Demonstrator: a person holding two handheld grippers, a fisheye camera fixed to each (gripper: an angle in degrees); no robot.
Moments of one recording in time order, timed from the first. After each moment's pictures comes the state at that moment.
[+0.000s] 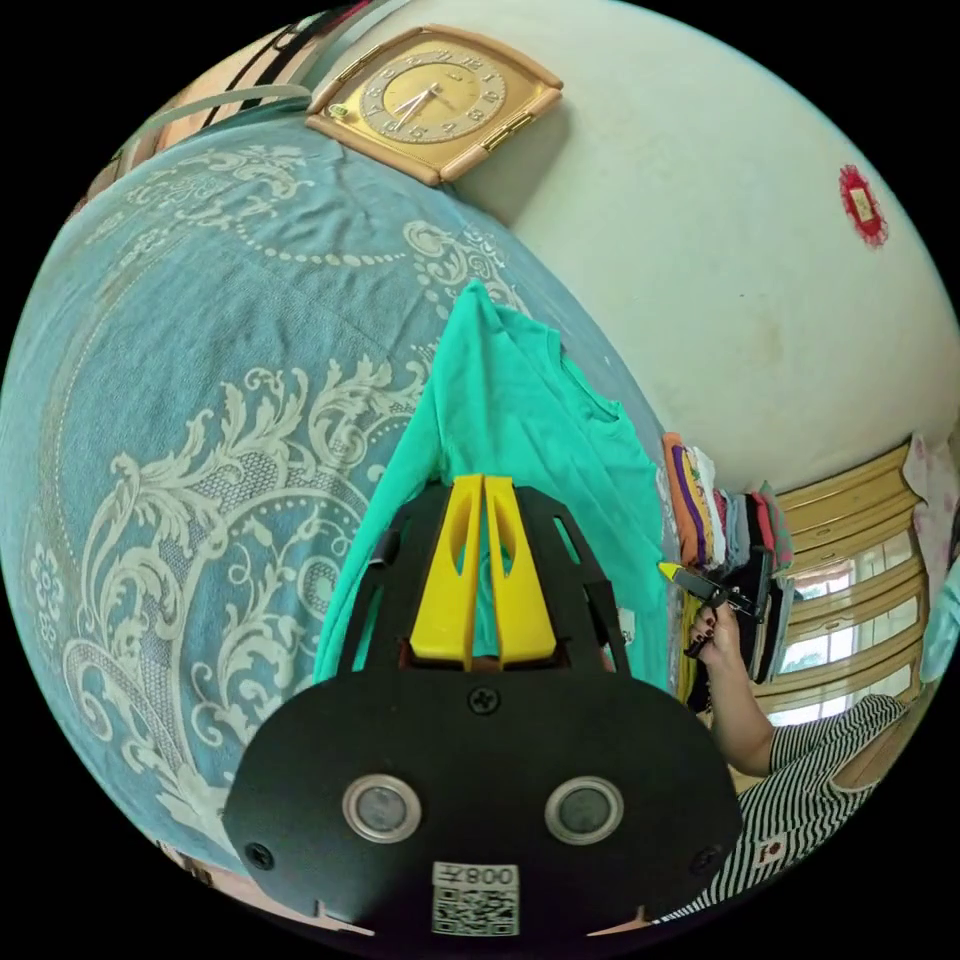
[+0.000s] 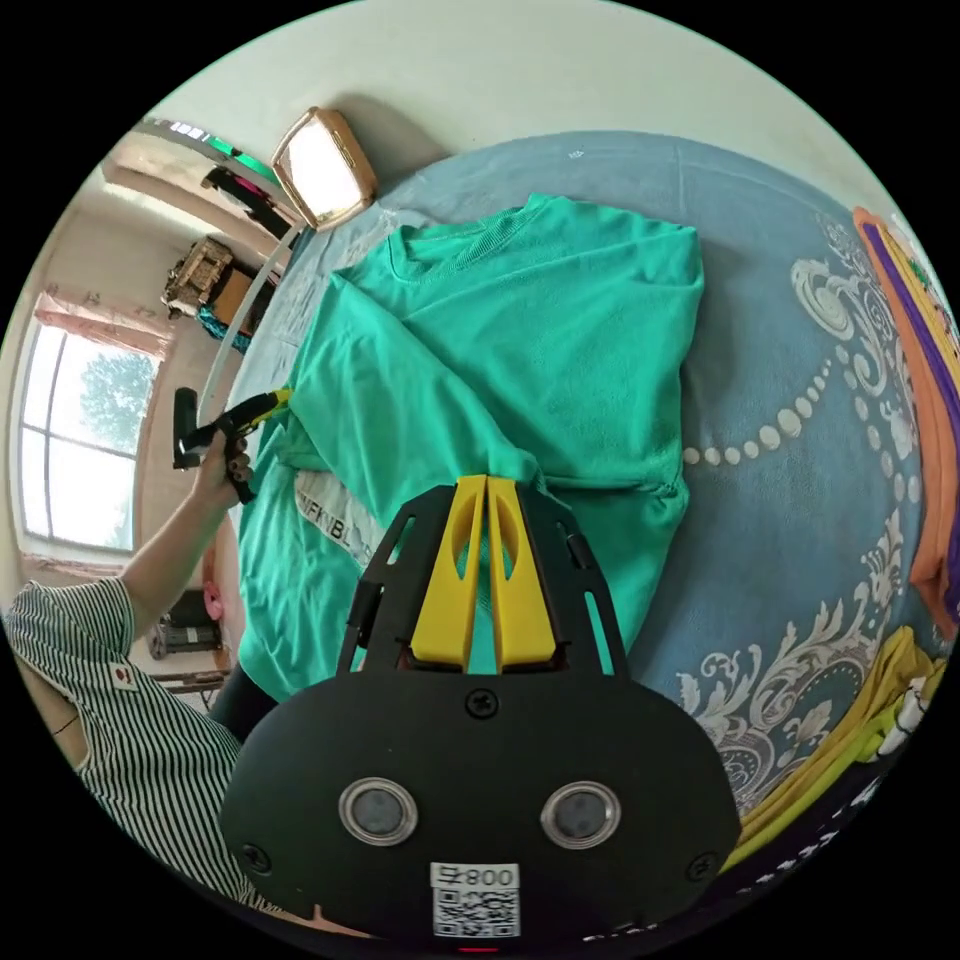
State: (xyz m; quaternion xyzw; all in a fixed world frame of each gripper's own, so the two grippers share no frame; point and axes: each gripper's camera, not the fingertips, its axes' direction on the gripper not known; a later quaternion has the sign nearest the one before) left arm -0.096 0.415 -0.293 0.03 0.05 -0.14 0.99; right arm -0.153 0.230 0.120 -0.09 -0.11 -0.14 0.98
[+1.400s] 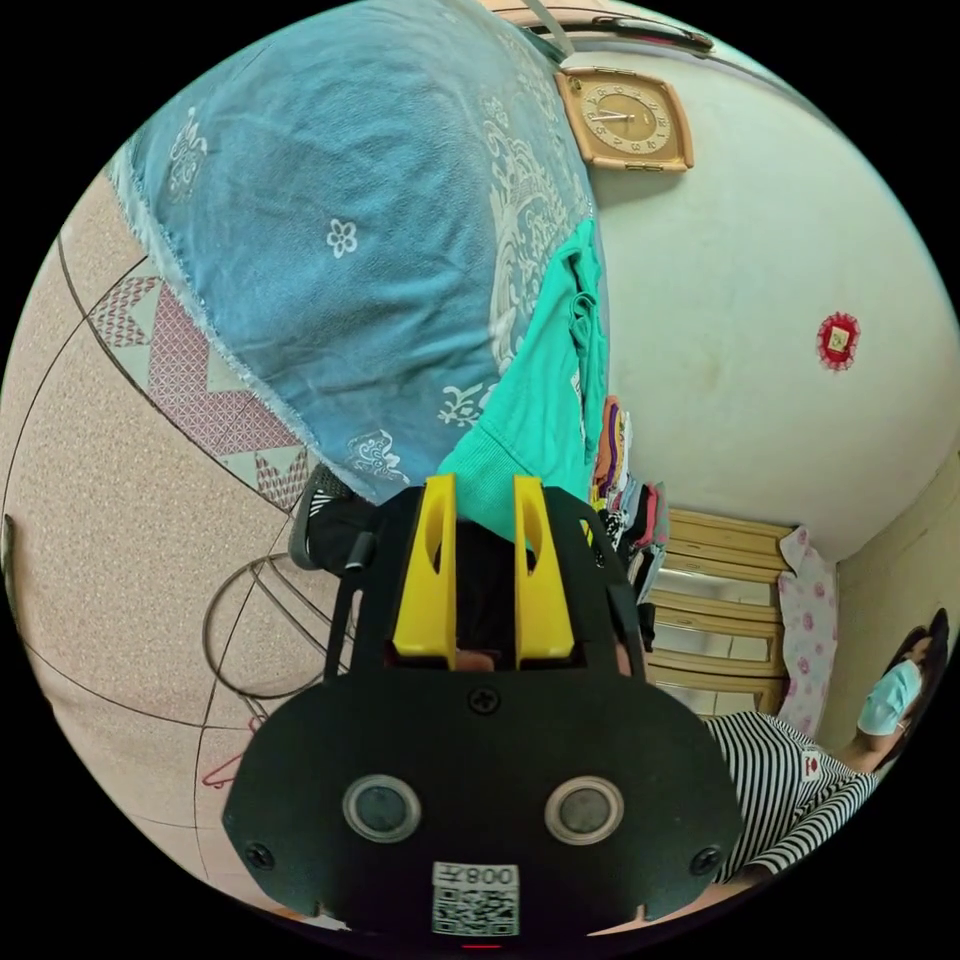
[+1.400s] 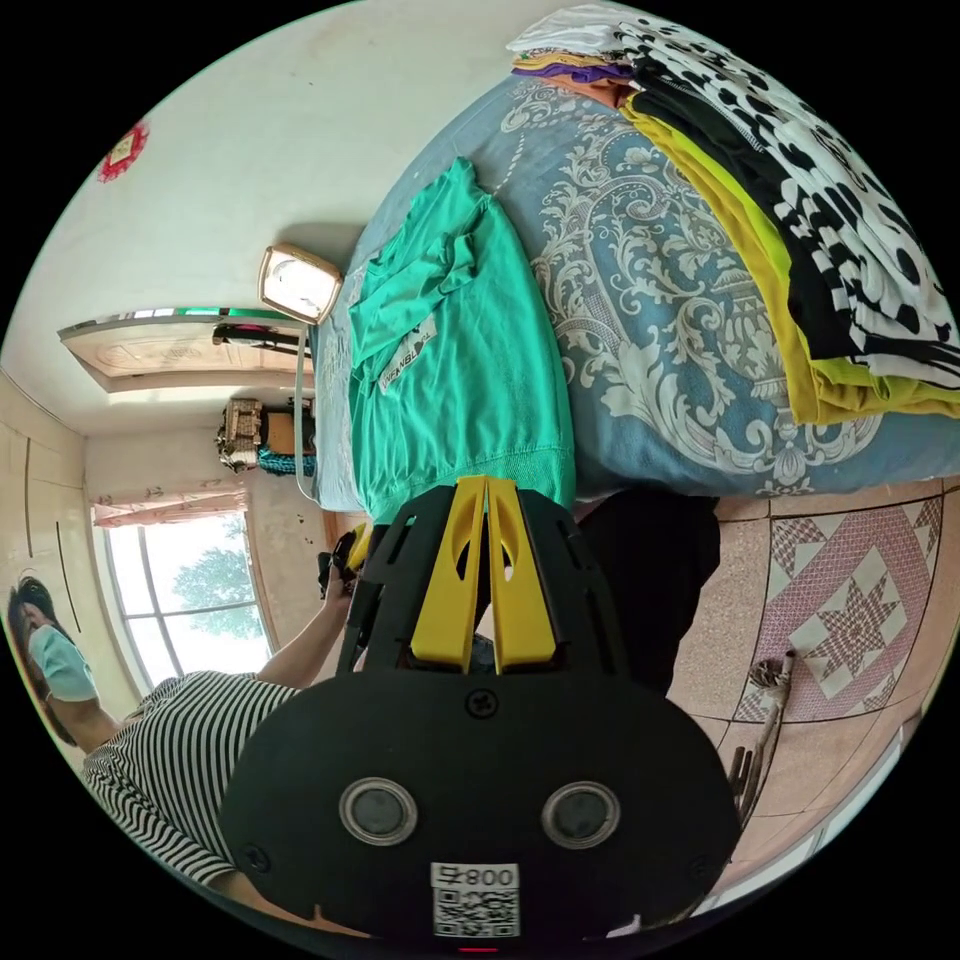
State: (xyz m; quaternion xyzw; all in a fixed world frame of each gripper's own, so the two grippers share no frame) left arm -0.215 0.864 -0.570 -0.04 0.21 -0.33 0.92; right arm -0.027 0.675 -0.093 -0.09 -0.22 0.14 0.96
